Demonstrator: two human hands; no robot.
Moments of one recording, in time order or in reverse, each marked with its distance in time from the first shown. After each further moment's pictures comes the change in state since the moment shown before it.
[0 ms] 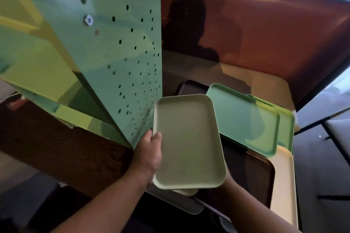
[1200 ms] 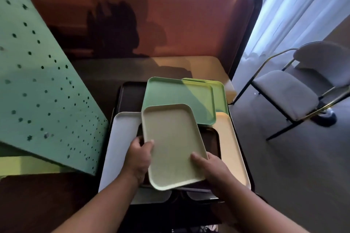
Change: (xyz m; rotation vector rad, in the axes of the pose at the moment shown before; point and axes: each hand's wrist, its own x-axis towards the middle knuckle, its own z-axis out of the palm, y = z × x) left_hand -0.010 -0.023 0.082 0.081 -0.340 0.000; right_hand -0.062 0.047 -0.096 0.192 0.245 -0.118
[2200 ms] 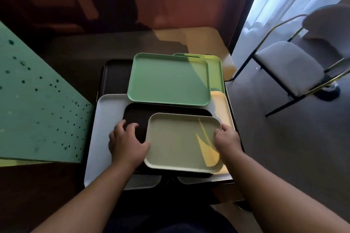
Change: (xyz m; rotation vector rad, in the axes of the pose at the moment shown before) left_hand 0.021 -0.035 0.011 1.079 0.139 0.157; right_hand 0.049 -0.006 -0.057 -0.248 0.477 0.035
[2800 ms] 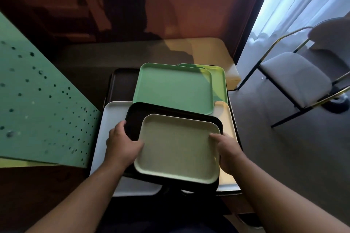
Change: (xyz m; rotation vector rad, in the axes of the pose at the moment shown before) left_hand 0.007 -0.001 -0.037 -0.342 -0.055 -0.136; right_hand -0.007 -0.020 -0.006 0.405 -0.306 0.194
